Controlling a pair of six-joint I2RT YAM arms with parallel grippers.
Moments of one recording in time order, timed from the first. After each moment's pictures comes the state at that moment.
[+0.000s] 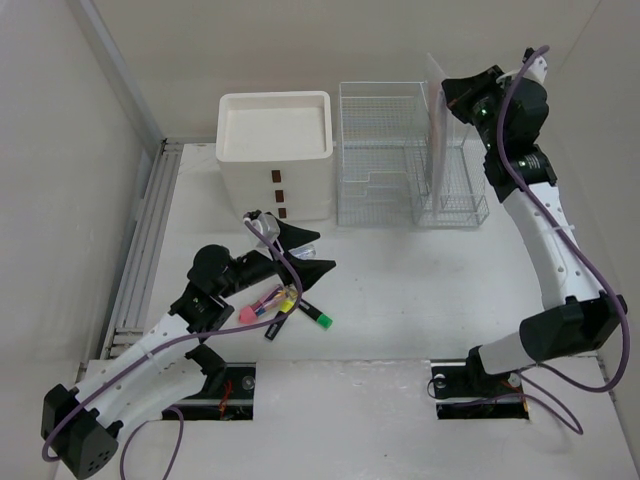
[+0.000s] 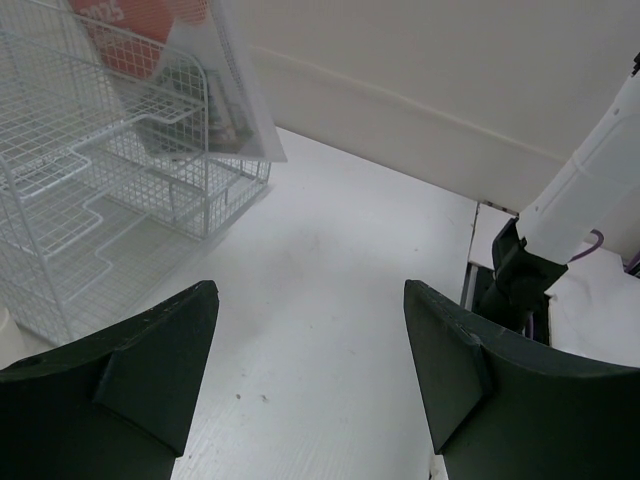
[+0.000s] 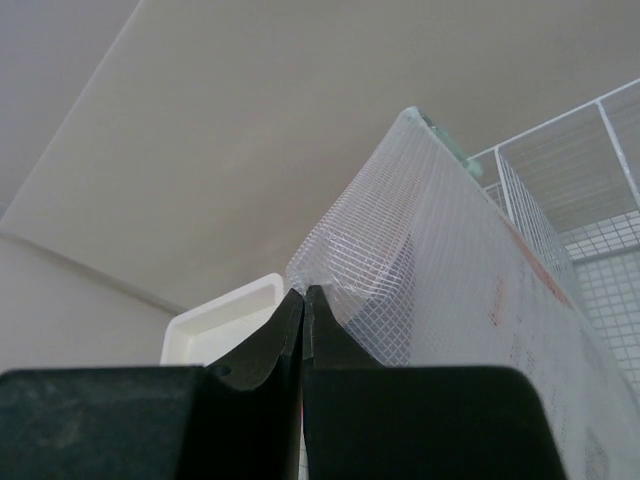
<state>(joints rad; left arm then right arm) -0.68 0.75 0.54 0.39 0.47 -0.28 0.17 1.45 1.64 -0.11 0.03 0.73</state>
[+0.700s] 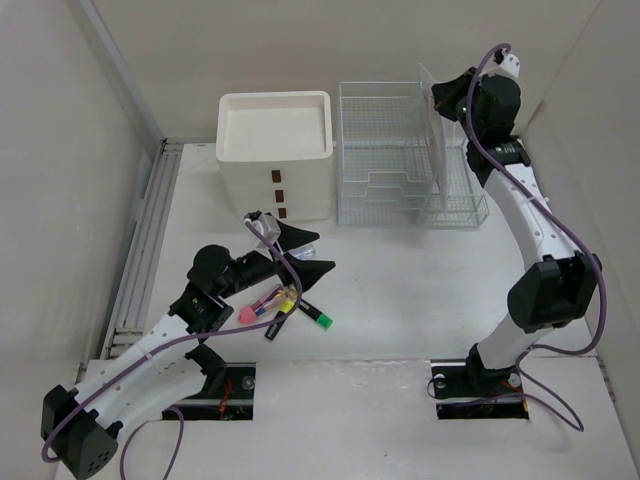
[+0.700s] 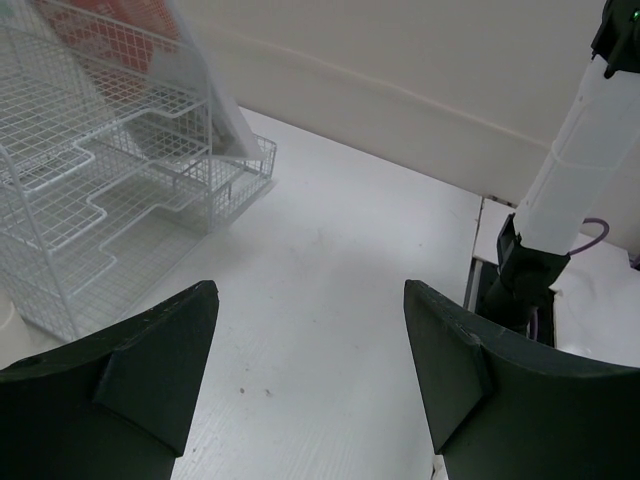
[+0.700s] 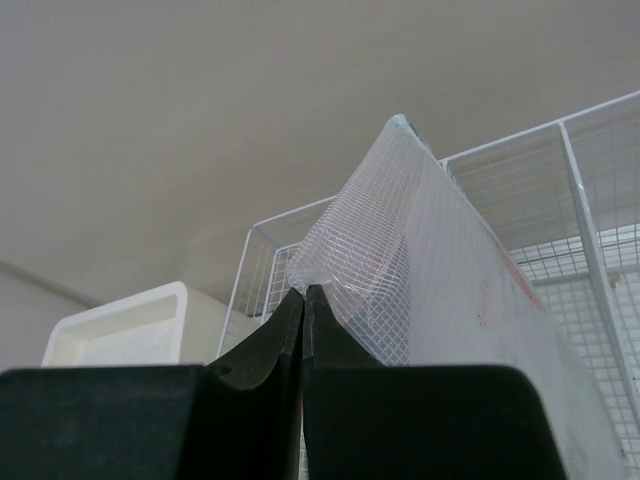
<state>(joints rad) -0.68 0.74 0.54 0.37 0.47 -0.26 0.15 1.64 1.66 0.00 0.01 0.57</state>
